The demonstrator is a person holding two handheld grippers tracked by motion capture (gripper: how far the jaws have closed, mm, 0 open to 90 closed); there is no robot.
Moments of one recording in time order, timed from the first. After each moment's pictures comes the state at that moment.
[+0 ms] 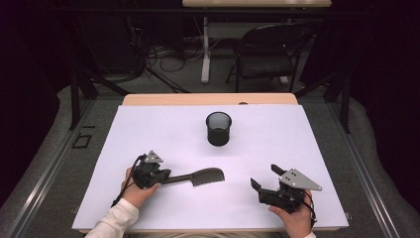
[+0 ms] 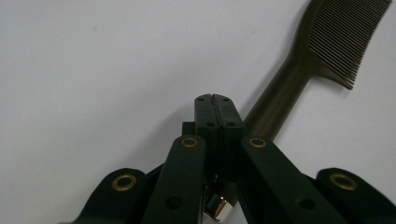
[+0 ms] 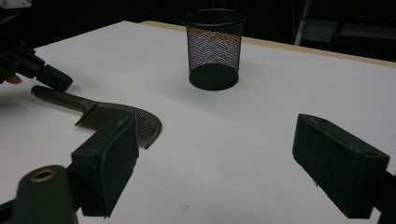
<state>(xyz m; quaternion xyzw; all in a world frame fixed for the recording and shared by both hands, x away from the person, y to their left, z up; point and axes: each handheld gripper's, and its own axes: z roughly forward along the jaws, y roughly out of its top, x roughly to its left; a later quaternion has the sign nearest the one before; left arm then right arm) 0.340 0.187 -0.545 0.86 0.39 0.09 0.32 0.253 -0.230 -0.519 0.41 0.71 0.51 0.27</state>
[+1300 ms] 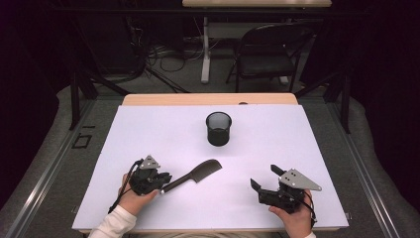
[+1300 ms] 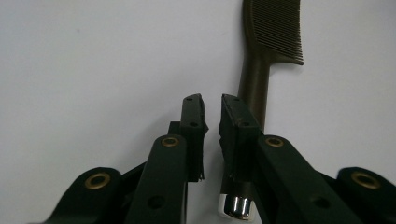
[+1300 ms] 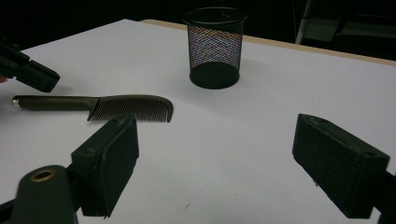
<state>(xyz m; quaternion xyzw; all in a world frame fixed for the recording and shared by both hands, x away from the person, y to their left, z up) 0.320 0.191 -0.539 0.85 0.38 0.09 0.35 0.253 -0.230 -0.519 0.41 0.71 0.51 0.26</state>
